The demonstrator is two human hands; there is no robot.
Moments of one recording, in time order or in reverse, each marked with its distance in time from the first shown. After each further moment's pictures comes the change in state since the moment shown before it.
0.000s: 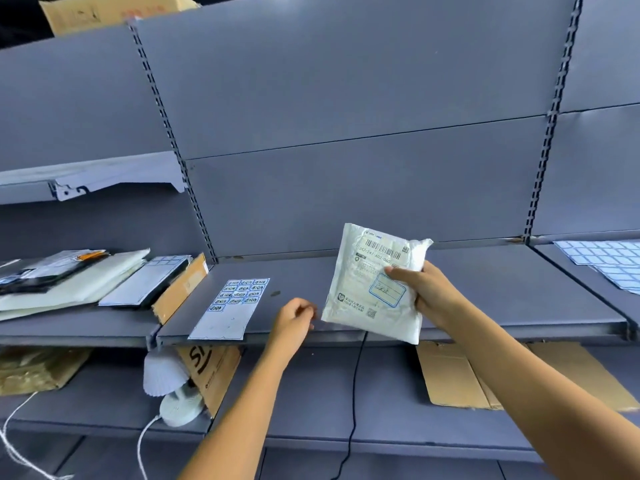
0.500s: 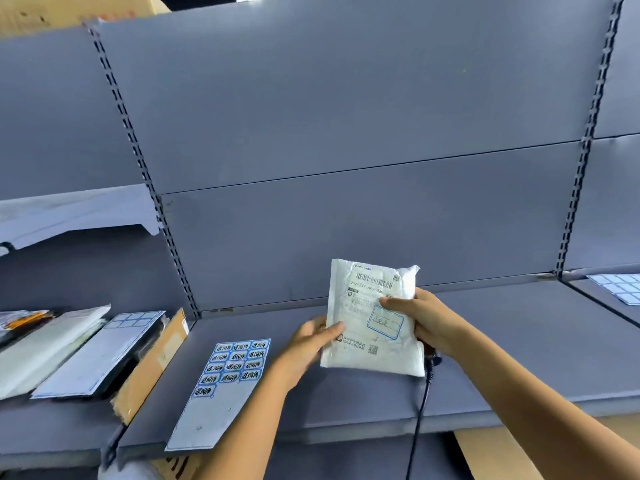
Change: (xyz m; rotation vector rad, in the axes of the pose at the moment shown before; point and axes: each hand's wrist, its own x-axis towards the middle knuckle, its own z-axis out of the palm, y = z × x) left_hand 0.148 -0.005 -0.018 -0.366 -0.459 -0.029; right_hand 0.118 0.008 0.040 -0.120 -0.022 0.079
